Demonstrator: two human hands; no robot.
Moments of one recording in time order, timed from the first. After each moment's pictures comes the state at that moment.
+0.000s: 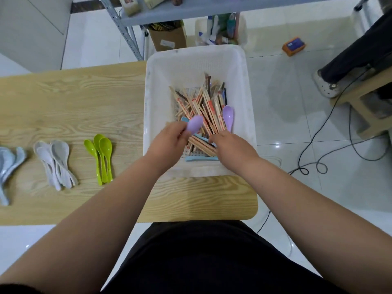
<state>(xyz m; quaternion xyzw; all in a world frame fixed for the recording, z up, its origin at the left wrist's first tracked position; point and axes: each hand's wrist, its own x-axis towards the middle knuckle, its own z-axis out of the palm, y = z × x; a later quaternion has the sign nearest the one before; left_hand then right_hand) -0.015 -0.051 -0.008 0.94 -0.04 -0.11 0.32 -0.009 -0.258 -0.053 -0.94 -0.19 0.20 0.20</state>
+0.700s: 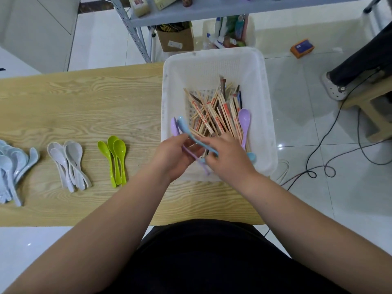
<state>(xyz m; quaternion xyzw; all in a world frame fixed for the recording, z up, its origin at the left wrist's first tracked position) -0.018 -0.035 -0.001 0.42 0.36 -0.20 0.81 -0.035 -0.196 -0.012 -0.89 -0.09 0.15 0.42</state>
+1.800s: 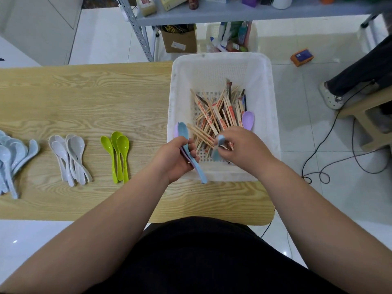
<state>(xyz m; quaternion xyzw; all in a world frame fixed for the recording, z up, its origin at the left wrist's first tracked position) -0.031 -0.013 -0.007 0.41 0.39 -0.25 0.78 -0.005 -0.219 -0.005 -0.91 -0.19 0.13 0.35</state>
